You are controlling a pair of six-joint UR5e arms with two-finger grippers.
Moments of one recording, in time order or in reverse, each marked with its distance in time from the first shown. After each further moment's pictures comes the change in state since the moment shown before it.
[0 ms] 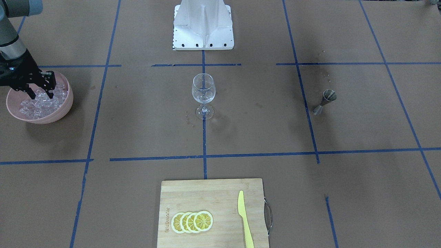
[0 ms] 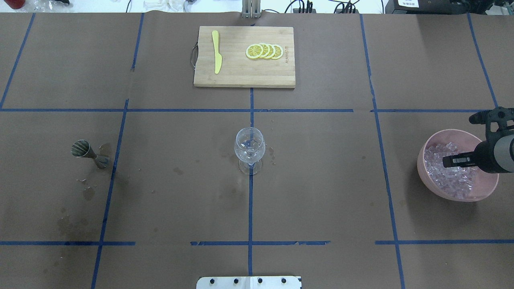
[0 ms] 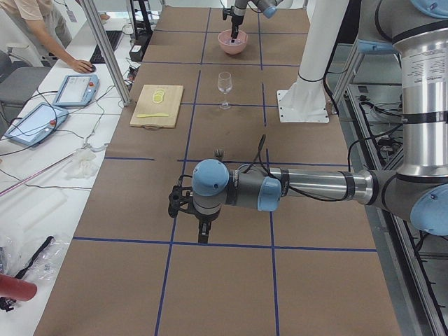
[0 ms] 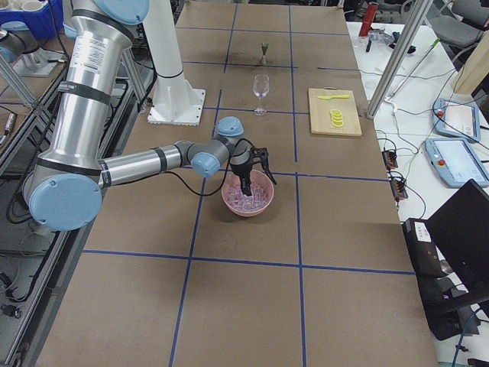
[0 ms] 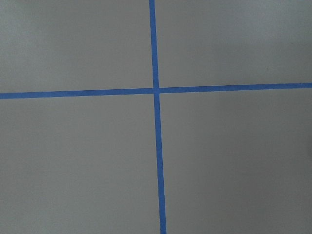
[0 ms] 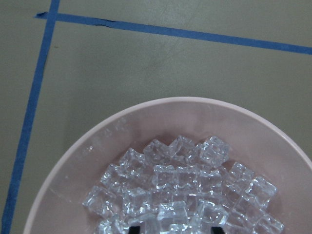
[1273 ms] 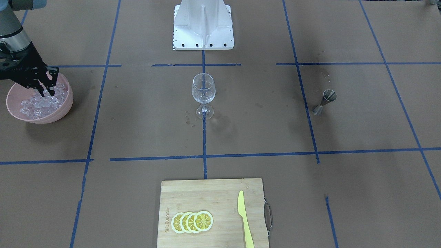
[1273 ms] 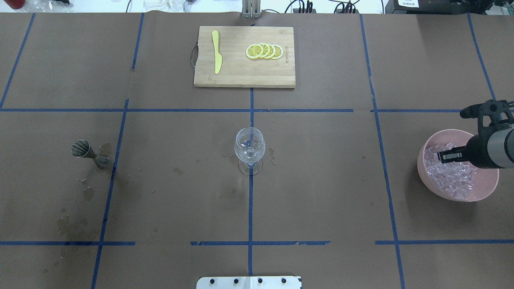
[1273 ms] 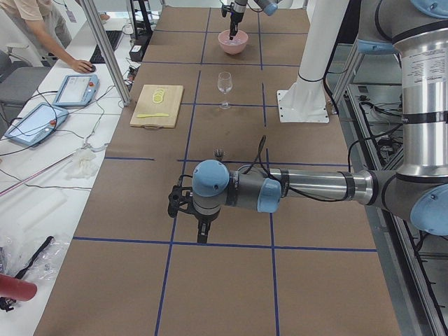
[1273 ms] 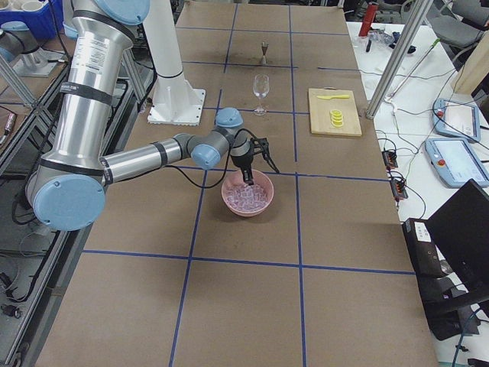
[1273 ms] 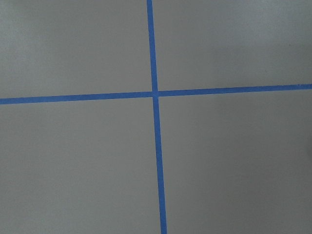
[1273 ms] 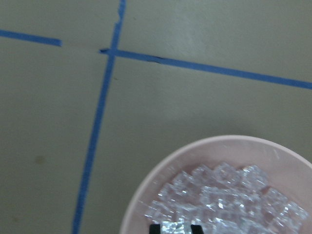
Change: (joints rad) left arm 0.000 0.000 0.002 -0.014 -0.003 0.000; right arm 0.015 0.071 0.126 -0.103 0.013 -0.034
